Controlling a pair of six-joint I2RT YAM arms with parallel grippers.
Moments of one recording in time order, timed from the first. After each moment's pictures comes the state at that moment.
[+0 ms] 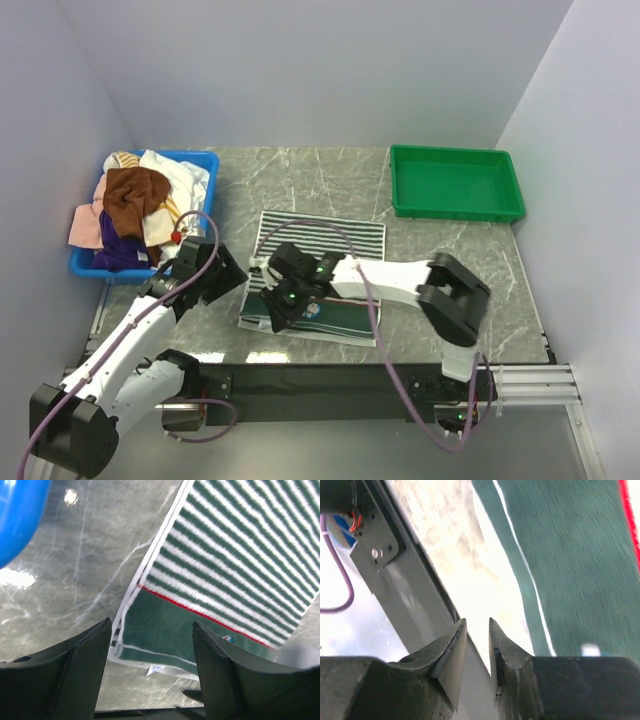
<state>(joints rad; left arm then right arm) -0.34 0.89 0.62 -0.61 -0.08 -0.86 1.08 1.88 1.28 -0.41 -0.43 0.29</state>
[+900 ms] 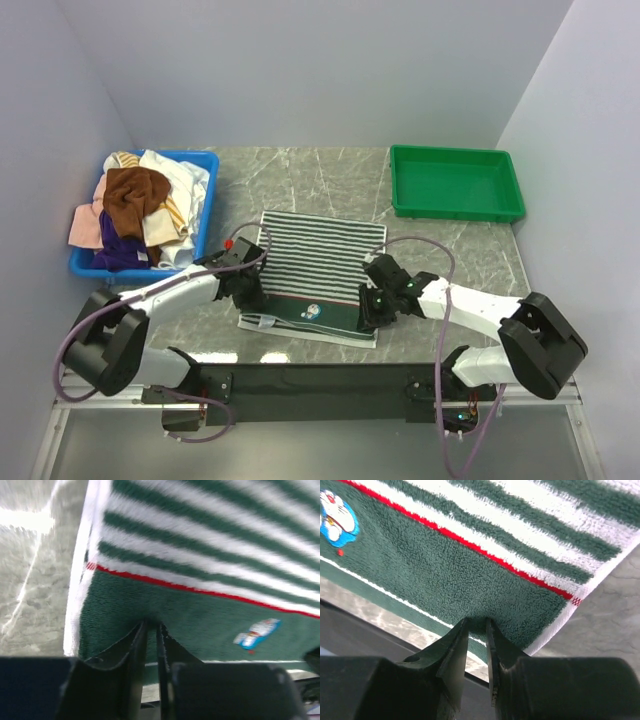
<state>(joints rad) -0.55 1.32 0.67 -0.50 0.01 -0.85 0.73 1.31 0.58 -0.42 -0.17 0.62</state>
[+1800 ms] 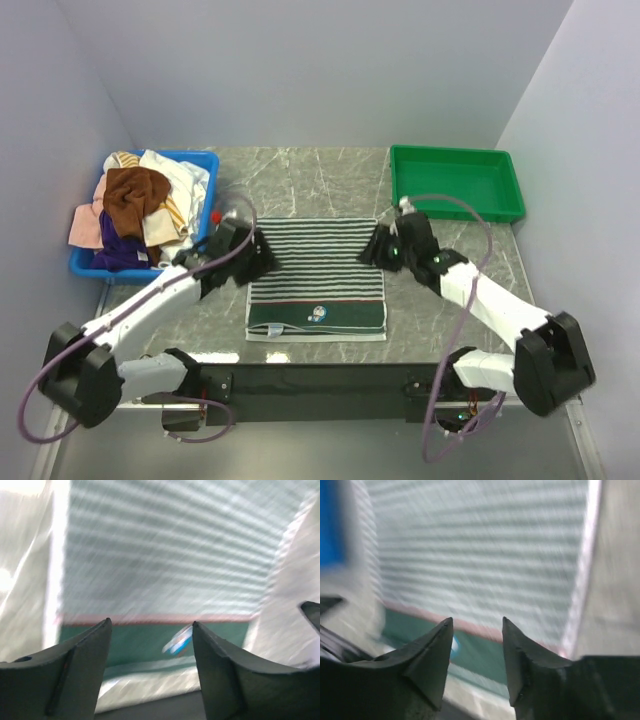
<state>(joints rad) -0.55 1.13 0.75 -0.50 -0.04 -0.94 0.47 1.18 0.69 -0.26 -0.13 0.68</state>
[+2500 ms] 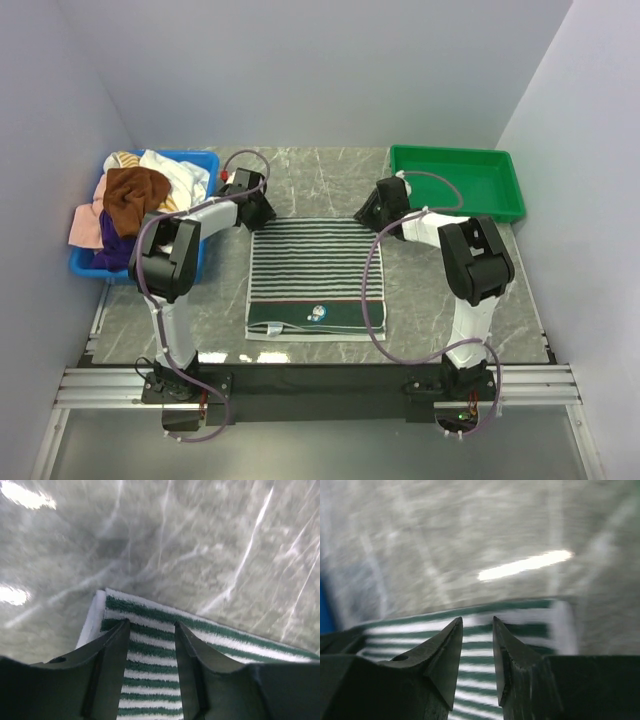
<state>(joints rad) -0.30 1.97 1.29 -0.22 -0.07 -0.83 0.33 1.93 1.12 0.10 -0.03 0.84</state>
